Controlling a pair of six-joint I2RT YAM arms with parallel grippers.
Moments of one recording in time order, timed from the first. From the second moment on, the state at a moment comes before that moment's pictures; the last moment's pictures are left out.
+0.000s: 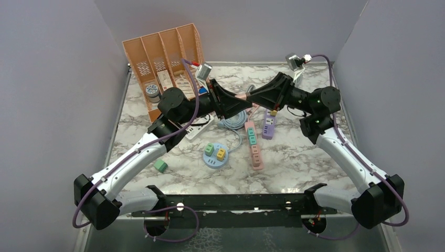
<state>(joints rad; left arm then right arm) -0.71 1.15 1.08 0.33 0.54 -0.78 0.41 1.16 0.98 0.69 -0.90 1.03</state>
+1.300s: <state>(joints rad) -0.59 1.35 1.19 -0.59 0.27 0.06 0.41 0.85 0.92 -0.10 -0.22 0.66</state>
